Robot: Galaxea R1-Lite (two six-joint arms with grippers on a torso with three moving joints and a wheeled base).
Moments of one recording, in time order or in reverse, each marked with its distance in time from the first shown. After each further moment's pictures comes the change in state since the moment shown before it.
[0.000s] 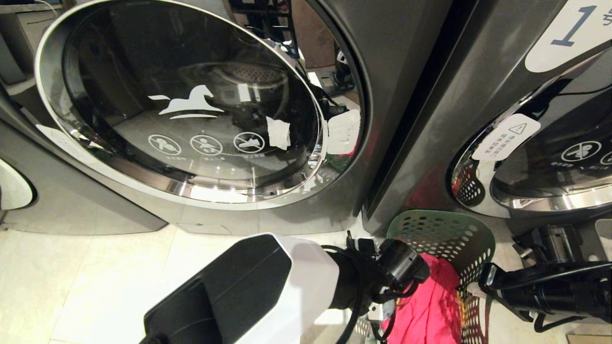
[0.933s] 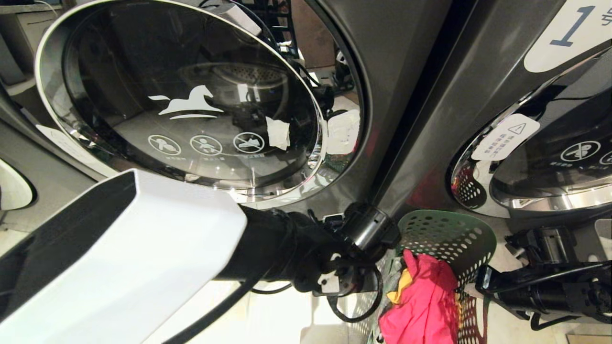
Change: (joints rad) left arm 0.055 -0.337 0.294 -0.035 -0.216 -0.133; right arm -0.005 0.050 -0.005 -0.042 0.013 -0.095
